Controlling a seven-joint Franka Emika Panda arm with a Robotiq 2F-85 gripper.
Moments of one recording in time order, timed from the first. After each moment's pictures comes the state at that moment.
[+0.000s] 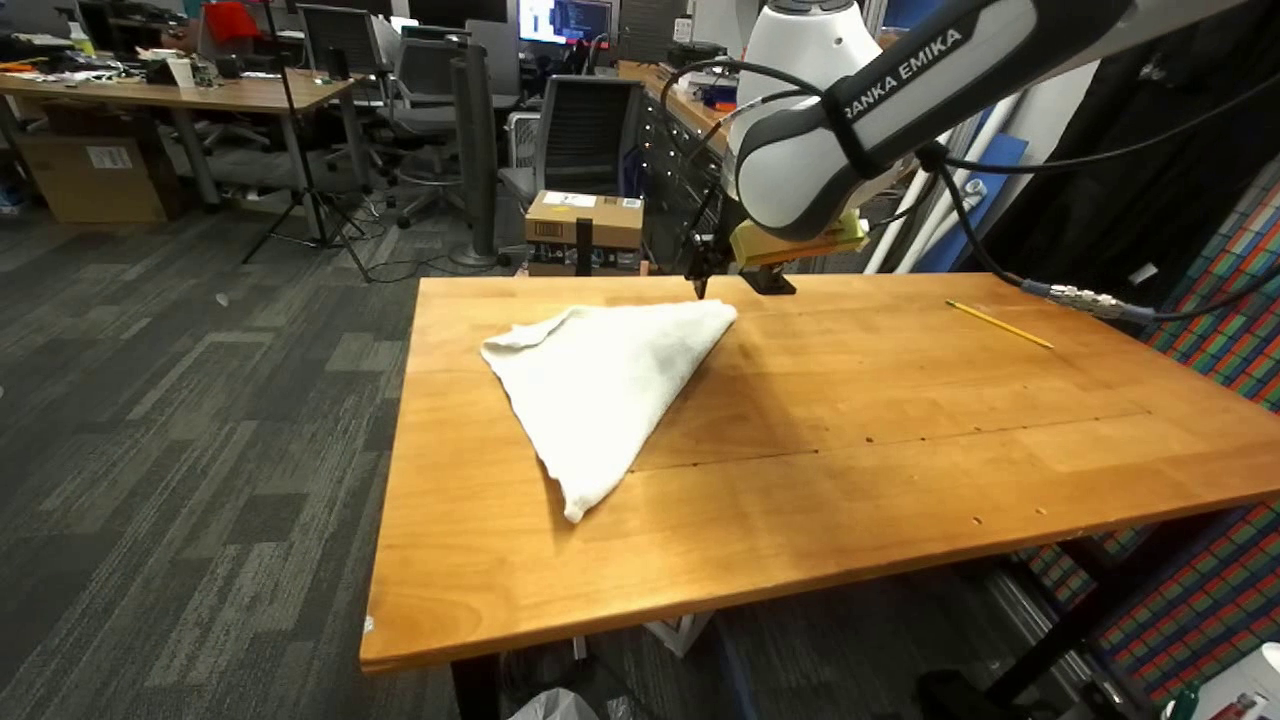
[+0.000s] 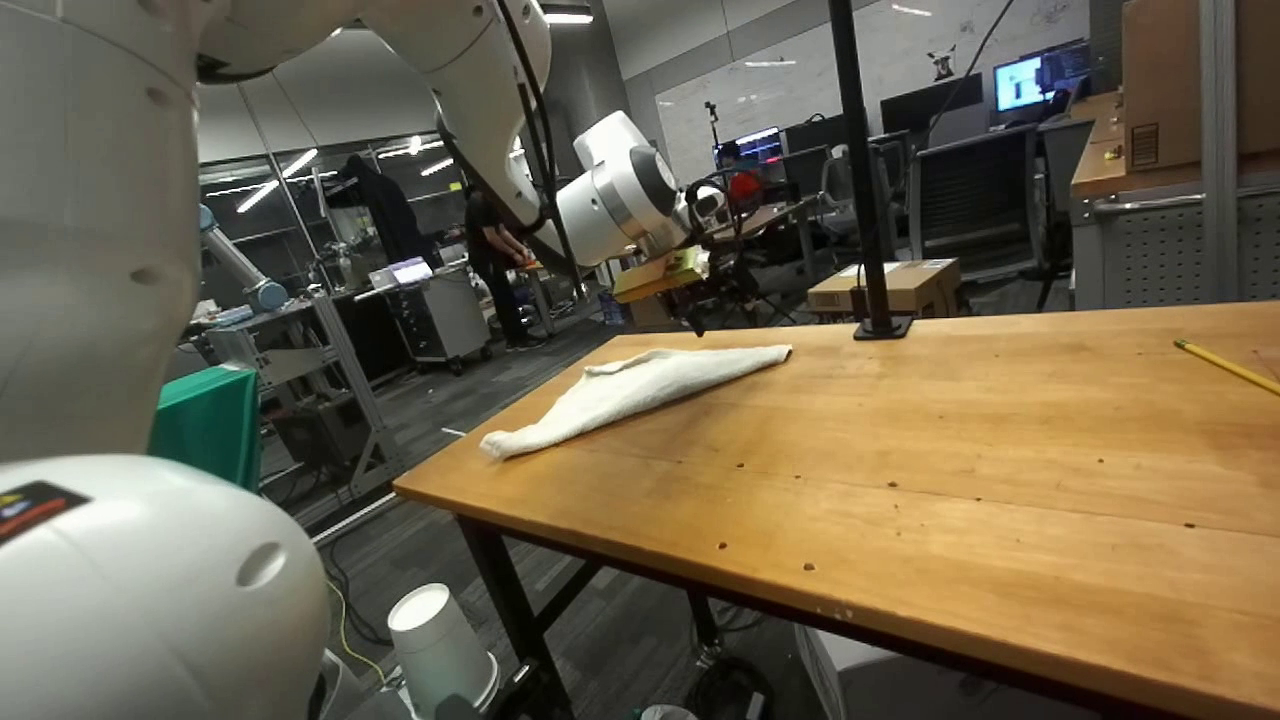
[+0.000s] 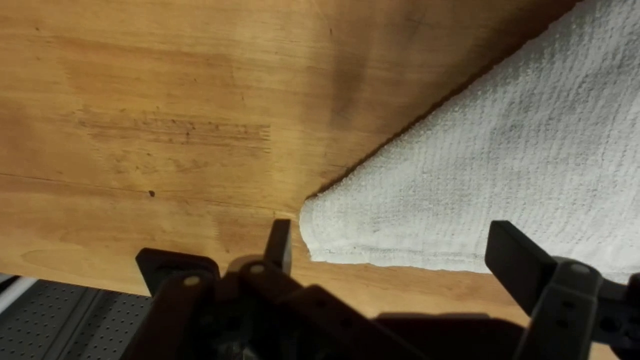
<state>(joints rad) 0.26 0.42 -0.03 -1.86 -0.40 2.58 0.43</state>
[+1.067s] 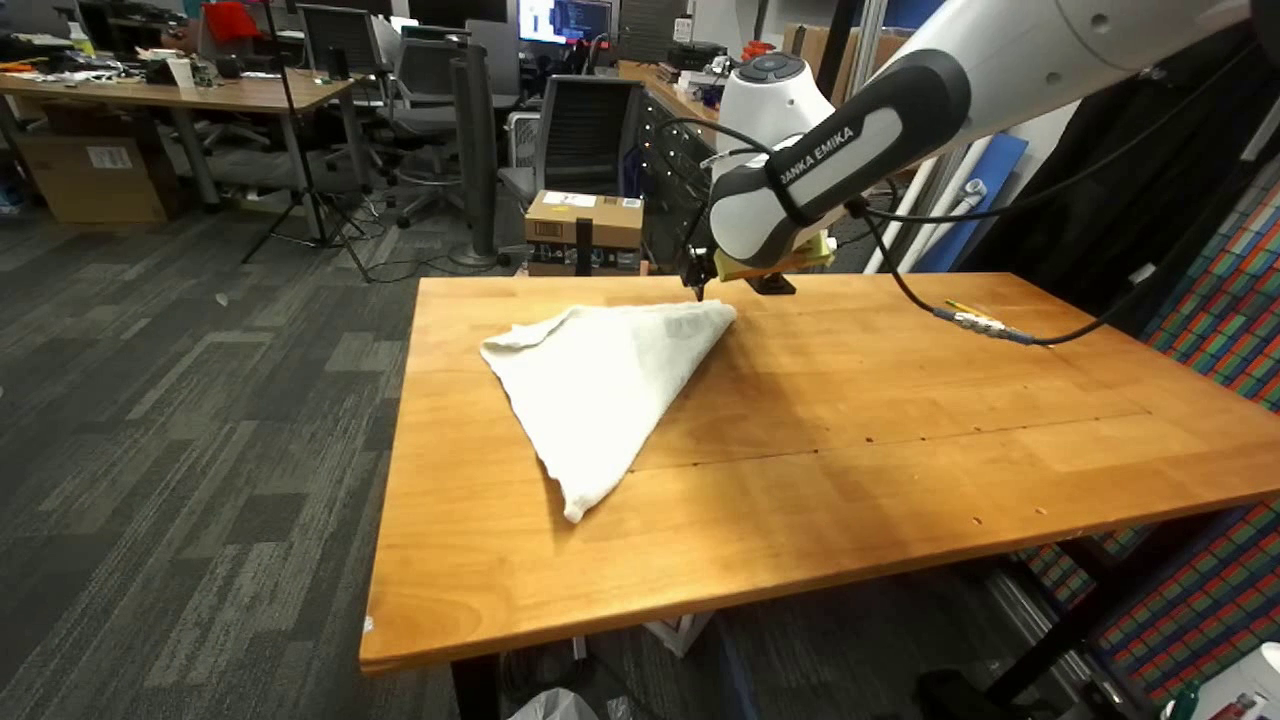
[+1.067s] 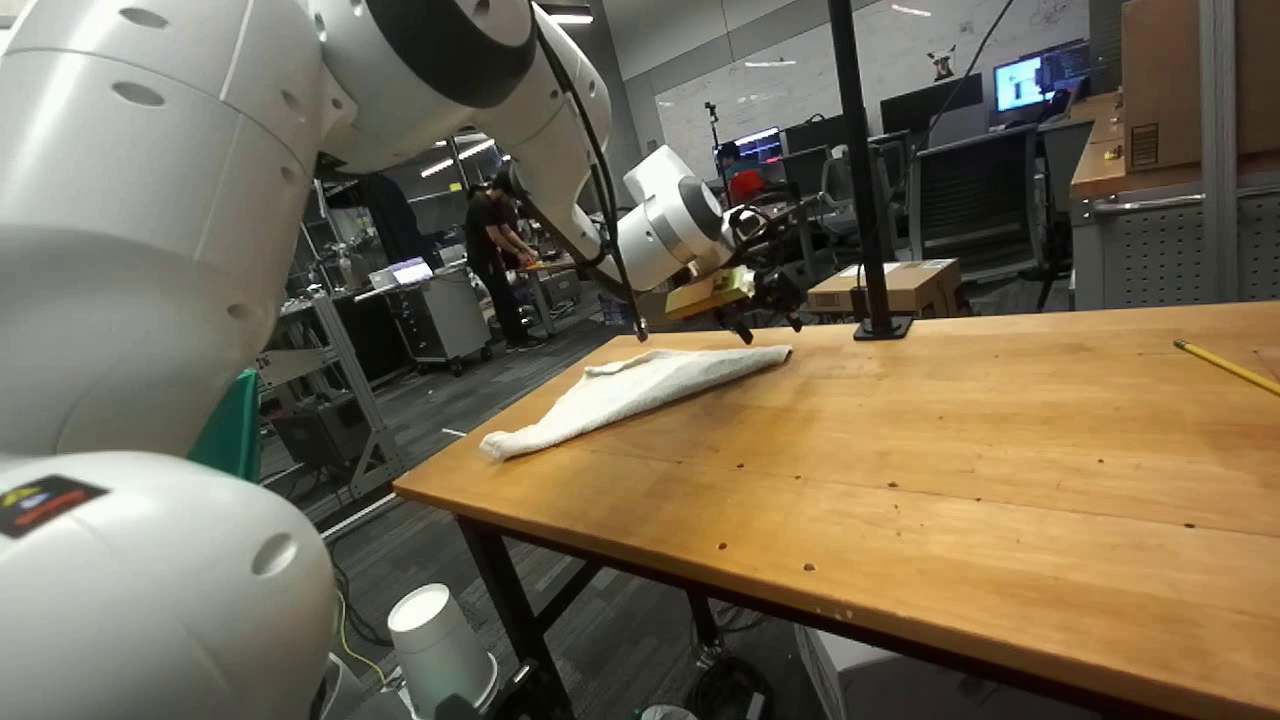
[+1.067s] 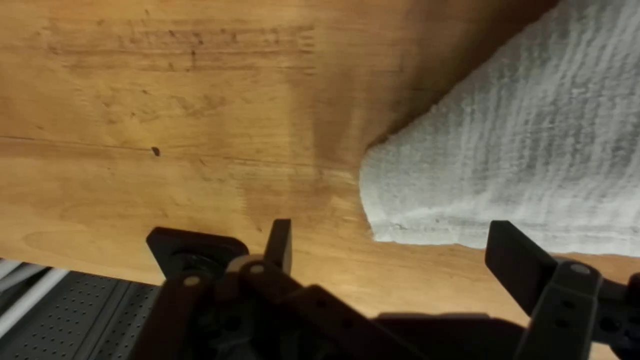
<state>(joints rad) 0.30 0.68 -0.14 -1.58 -0.40 2.58 0.46</state>
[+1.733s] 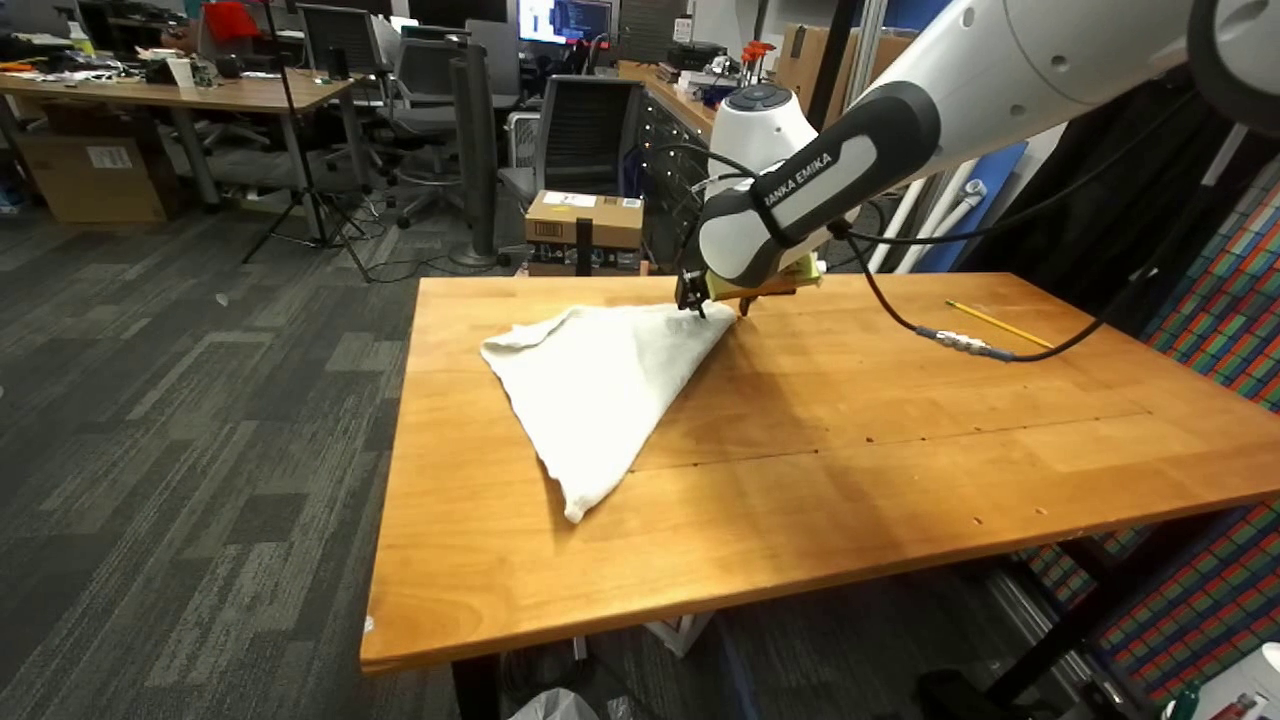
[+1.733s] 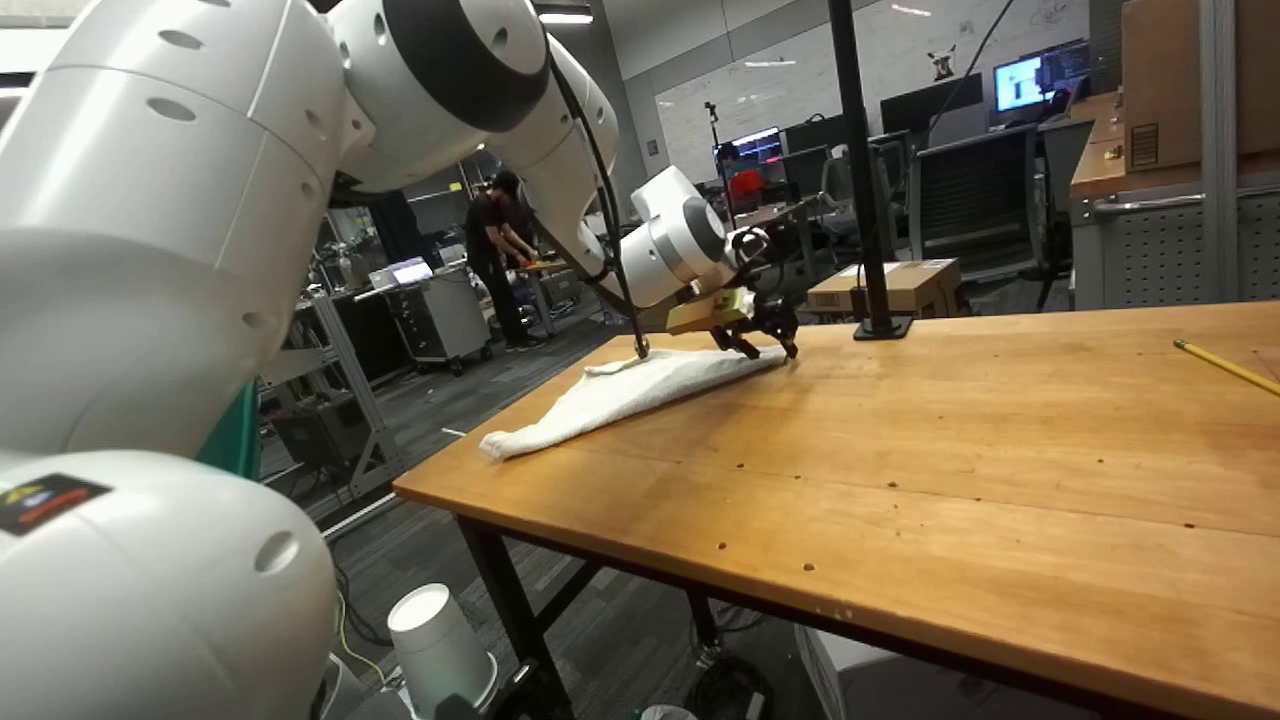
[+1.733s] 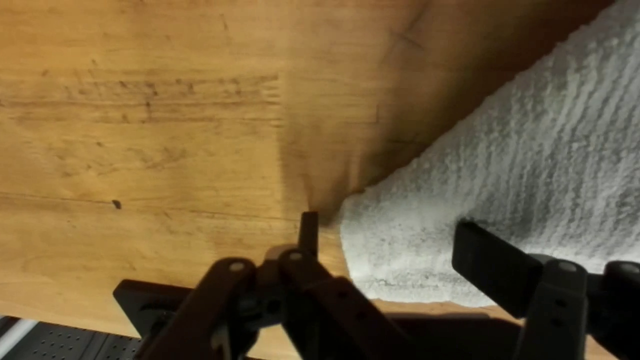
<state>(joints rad) 0.31 0.73 -0.14 -1.56 -0.35 2.57 0.46</state>
